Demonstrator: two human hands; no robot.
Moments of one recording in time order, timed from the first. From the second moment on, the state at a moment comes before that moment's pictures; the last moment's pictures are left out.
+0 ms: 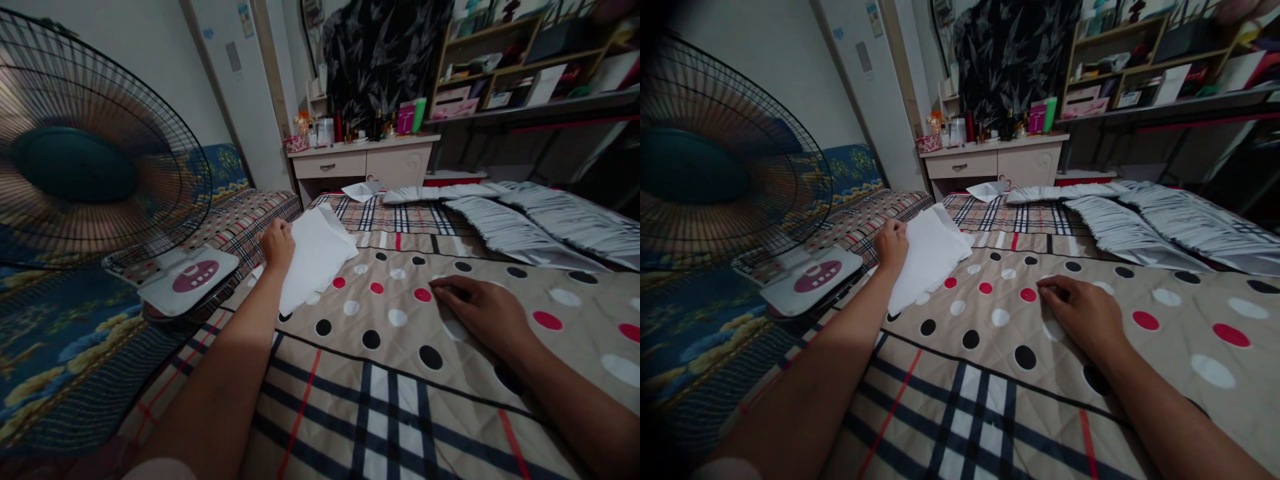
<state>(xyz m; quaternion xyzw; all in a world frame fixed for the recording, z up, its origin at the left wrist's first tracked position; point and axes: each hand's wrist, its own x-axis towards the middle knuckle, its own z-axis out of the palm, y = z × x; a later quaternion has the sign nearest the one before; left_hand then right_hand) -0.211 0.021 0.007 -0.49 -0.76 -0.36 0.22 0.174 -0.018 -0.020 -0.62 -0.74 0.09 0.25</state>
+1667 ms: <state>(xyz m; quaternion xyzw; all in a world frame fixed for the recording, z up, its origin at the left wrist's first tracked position) -0.136 0.021 0.001 -0.81 -0.50 -0.19 -0.23 0.181 -0.018 -0.006 -0.59 -0.42 0.25 0.64</state>
